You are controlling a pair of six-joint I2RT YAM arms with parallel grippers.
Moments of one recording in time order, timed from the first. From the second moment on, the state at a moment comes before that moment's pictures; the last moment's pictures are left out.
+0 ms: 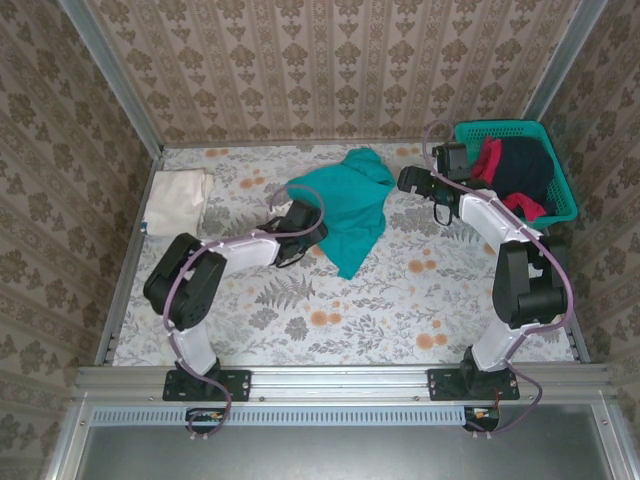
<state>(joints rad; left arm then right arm) -0.69 1.82 1.05 -0.11 -0.19 -1.04 0.09 1.71 1.25 -0.30 -0.04 0.37</state>
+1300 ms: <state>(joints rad) -0.37 1.48 0.87 -0.33 -0.12 -0.95 0.34 1.98 1.35 -0.20 -0.22 0.45</state>
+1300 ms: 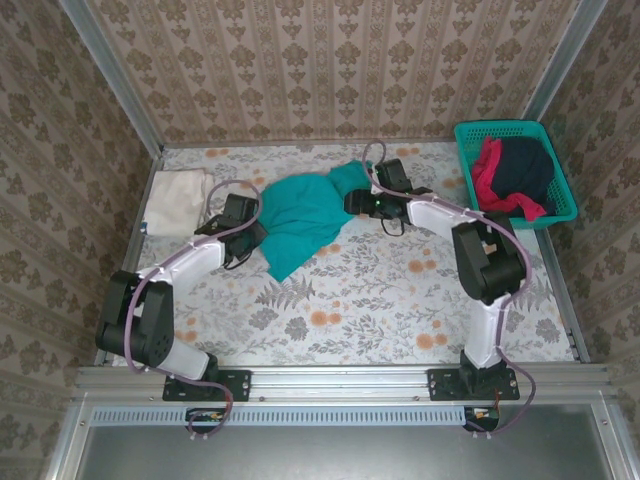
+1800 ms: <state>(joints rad) -0.34 1.17 0.86 -0.42 -0.17 -0.74 0.35 1.58 1.29 -0.18 -0.13 0.47</state>
